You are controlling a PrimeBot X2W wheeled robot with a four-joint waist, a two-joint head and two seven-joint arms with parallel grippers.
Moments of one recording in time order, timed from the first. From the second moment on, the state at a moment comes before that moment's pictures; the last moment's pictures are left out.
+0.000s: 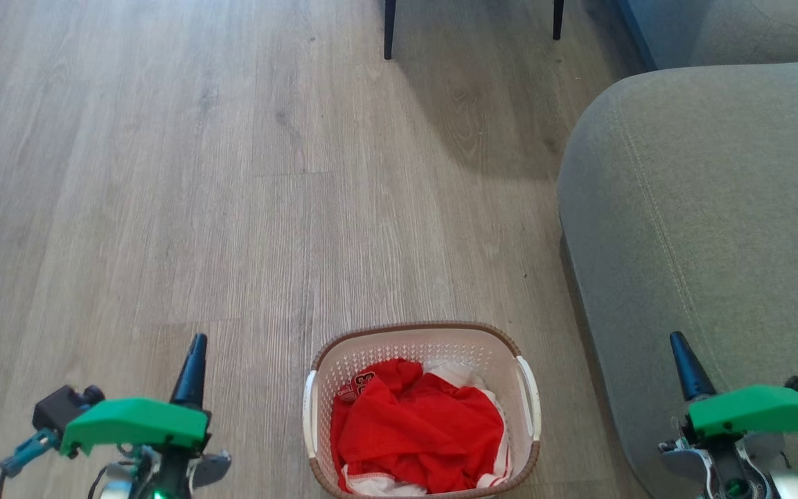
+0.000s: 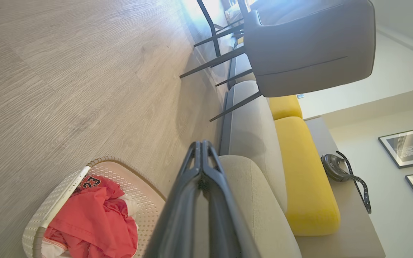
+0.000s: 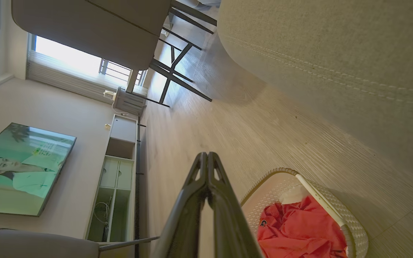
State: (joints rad) left arm -0.01 0.06 -0.10 0.25 -1.21 -0.05 -0.04; right arm 0.00 -0.06 -0.03 0.23 1.21 0.12 -0.03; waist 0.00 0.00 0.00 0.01
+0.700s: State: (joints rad) left arm -0.03 0.06 -0.03 0.26 -1.42 -0.09 0.02; right arm -0.03 -0.06 -0.06 0.25 1.42 0.12 0.03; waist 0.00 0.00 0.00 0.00
